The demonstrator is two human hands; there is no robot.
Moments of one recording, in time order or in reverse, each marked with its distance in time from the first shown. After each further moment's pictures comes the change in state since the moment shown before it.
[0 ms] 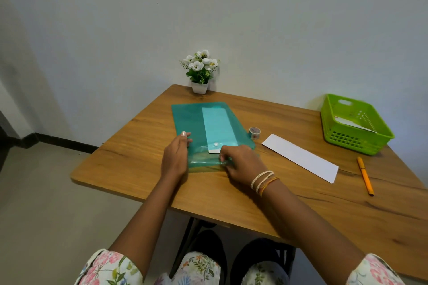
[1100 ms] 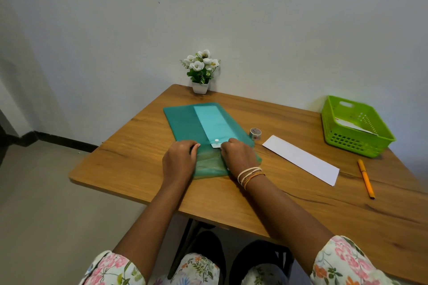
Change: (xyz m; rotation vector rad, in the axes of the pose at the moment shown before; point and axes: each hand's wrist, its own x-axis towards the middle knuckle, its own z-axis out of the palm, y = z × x) left_hand -0.012 0.009 0.005 0.531 0.163 0.385; right_hand 0.029 -0.004 0.022 -0.262 0.121 0.173
